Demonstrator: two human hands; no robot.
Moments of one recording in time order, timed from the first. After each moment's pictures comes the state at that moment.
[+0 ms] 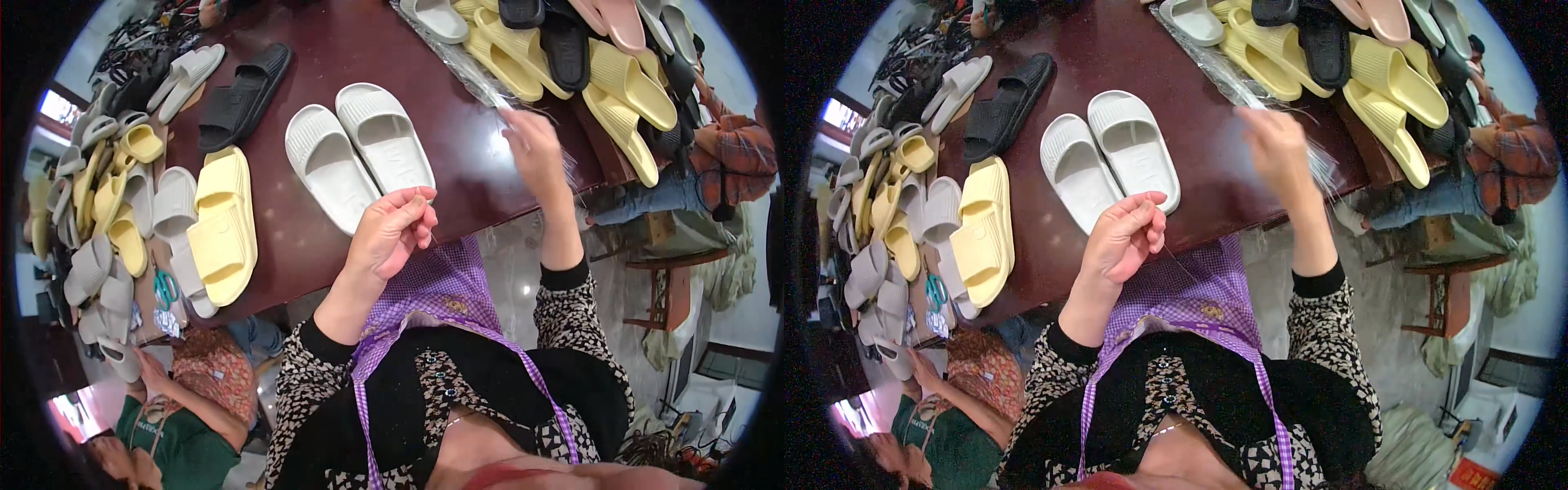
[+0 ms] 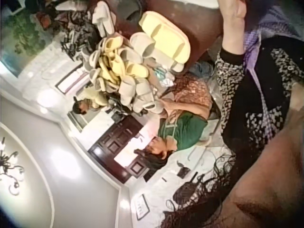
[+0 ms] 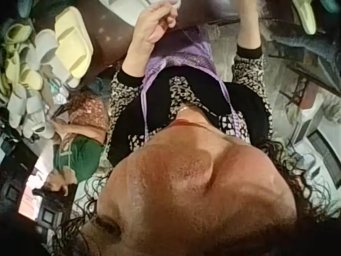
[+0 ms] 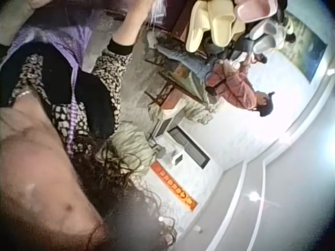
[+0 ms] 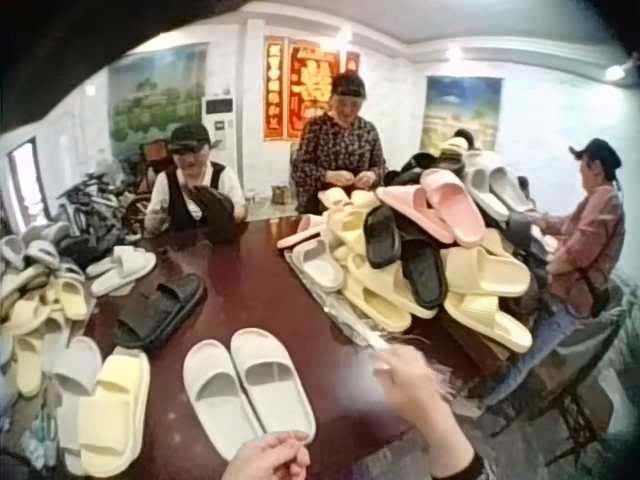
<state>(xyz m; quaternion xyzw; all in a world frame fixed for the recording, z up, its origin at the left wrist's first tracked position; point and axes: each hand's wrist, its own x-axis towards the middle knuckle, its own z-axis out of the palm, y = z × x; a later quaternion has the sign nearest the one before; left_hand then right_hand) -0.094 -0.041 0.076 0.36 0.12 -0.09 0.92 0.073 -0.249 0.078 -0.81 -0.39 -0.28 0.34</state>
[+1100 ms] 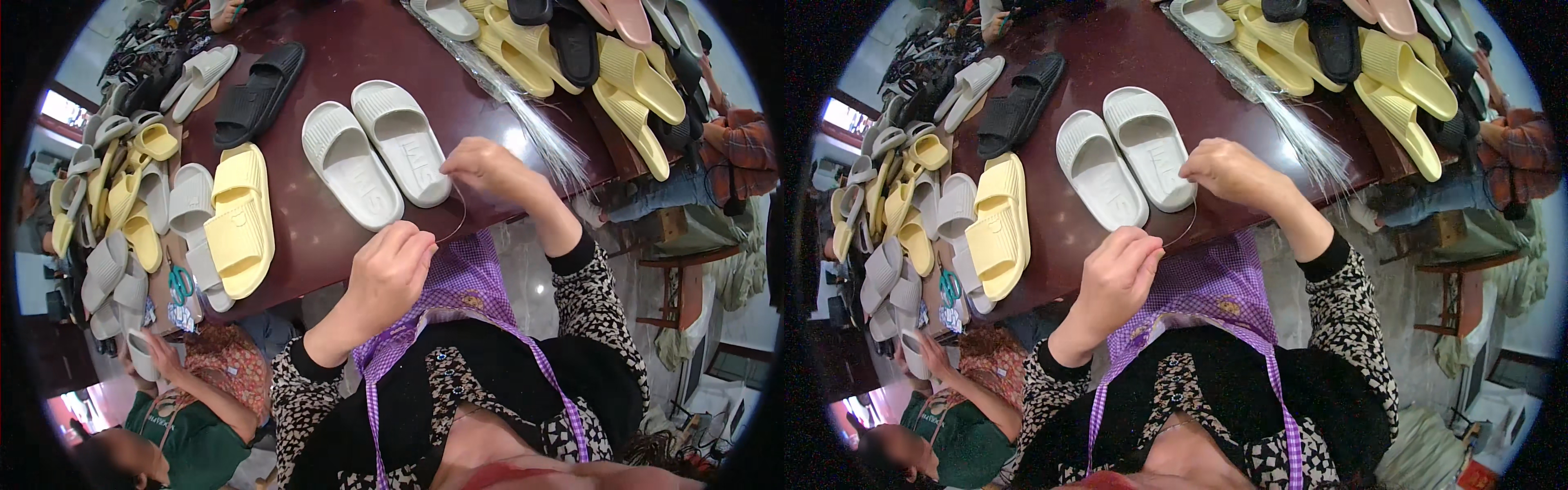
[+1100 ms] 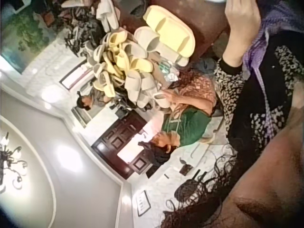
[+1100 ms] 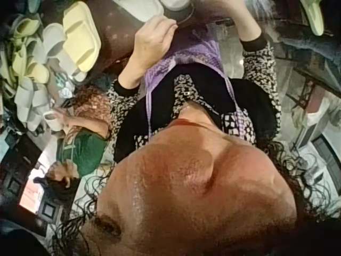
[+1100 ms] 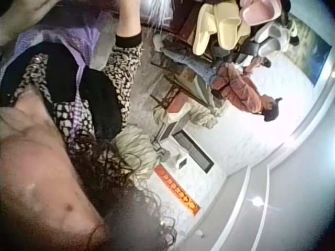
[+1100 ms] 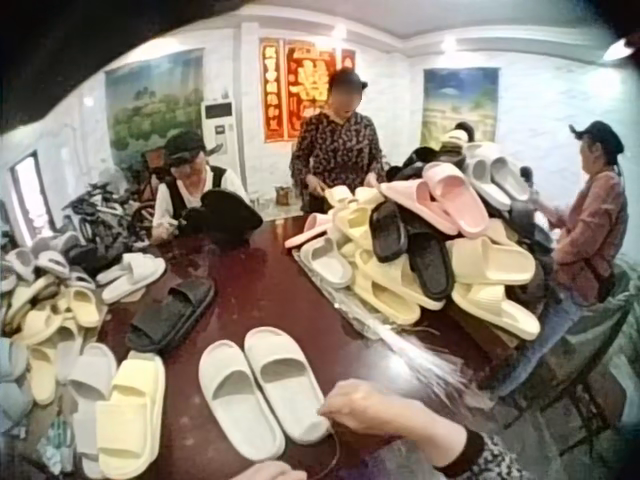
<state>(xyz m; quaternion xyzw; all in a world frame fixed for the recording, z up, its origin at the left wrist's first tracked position) -0.134 -0.058 0.115 0.90 -0.13 0.24 0.34 0.063 -0.212 0.079 -0.75 -0.57 -0.04 0.34</state>
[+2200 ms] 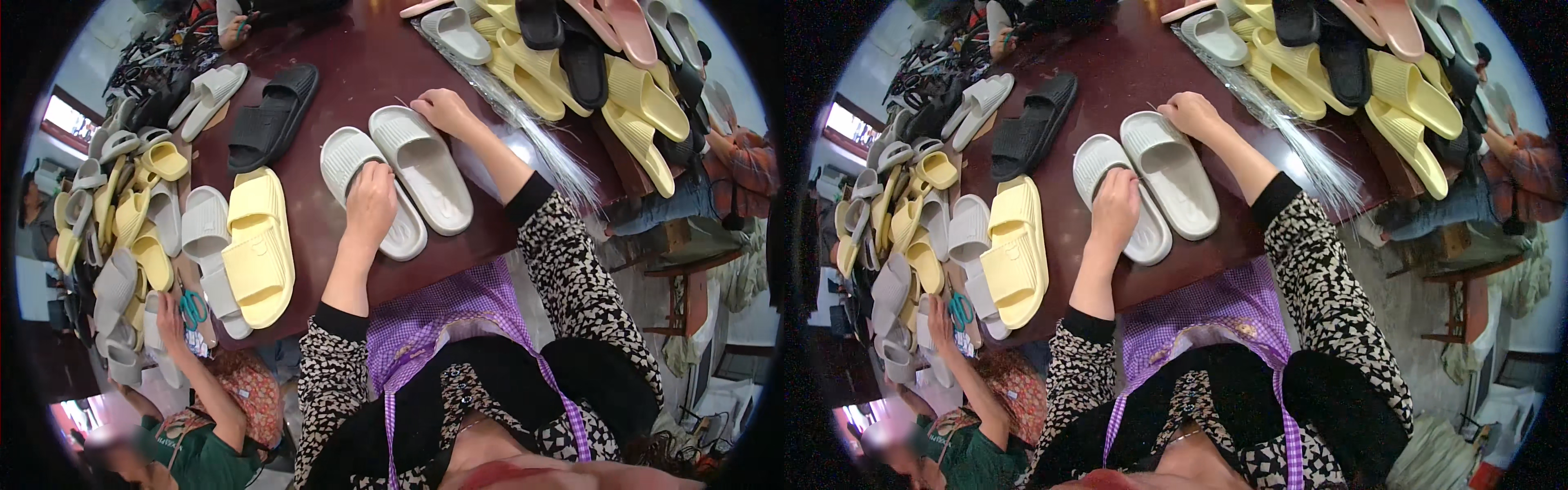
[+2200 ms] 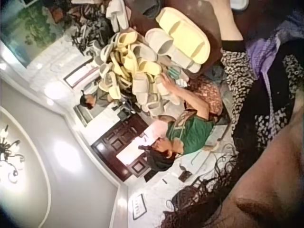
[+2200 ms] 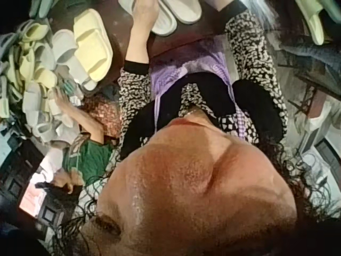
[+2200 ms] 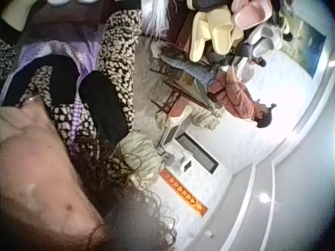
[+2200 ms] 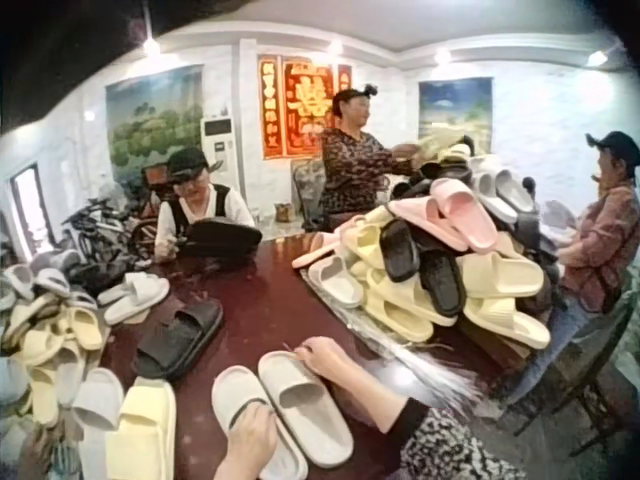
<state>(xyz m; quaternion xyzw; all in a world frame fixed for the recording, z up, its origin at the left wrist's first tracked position) -0.035 0.009 0.016 0.92 -0.01 0.31 0.24 0.180 -0.102 0.027 -0.87 -0.34 -0.03 0.35</state>
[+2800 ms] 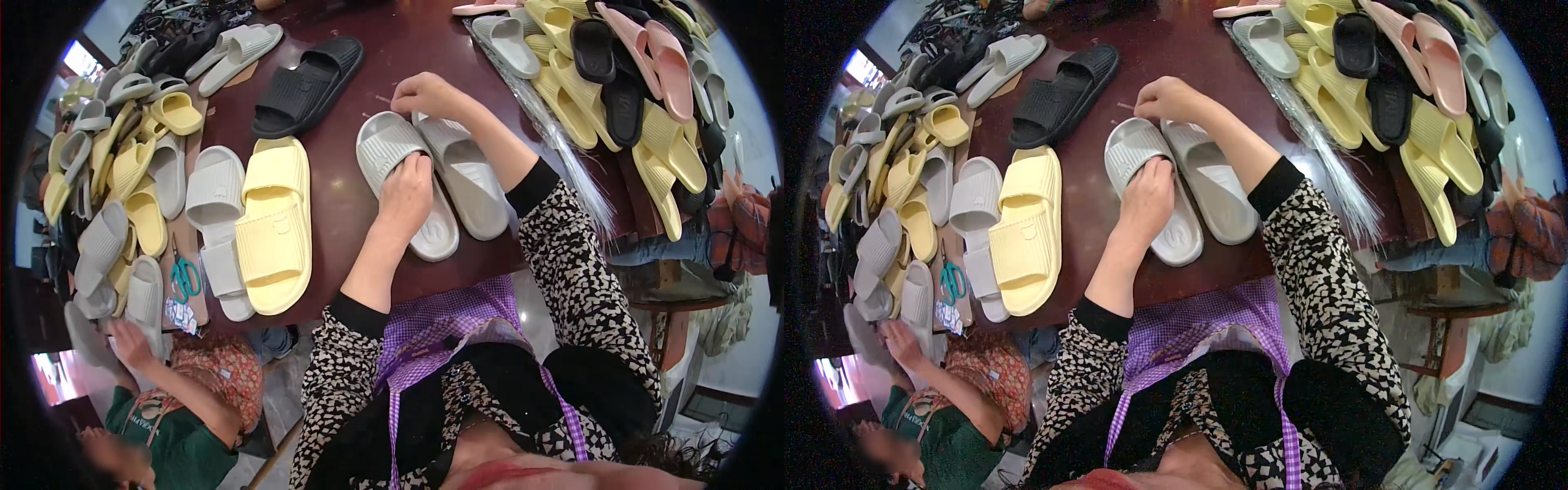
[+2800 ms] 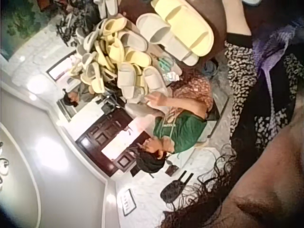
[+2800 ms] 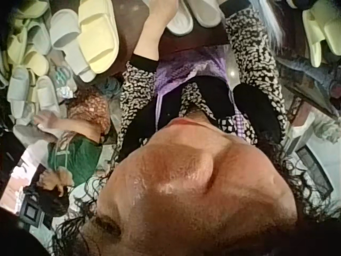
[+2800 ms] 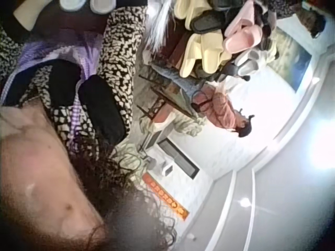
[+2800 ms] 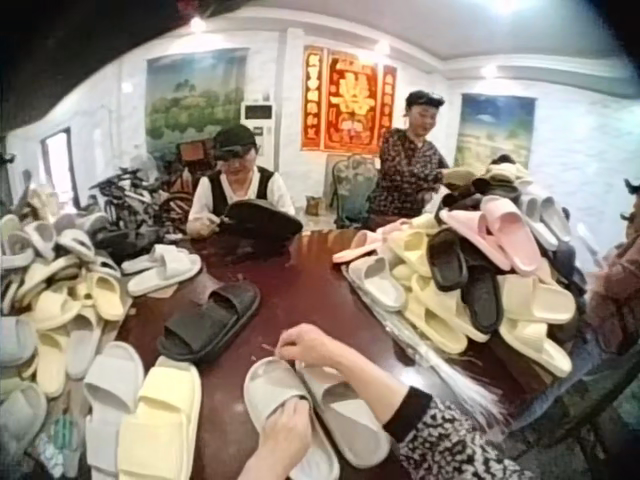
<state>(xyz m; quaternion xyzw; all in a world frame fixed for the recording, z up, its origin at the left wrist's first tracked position) -0.037 0.016 0.007 0.93 0.02 0.30 0.21 0.157 -0.007 0.066 -0.76 -0.51 0.16 0.38</state>
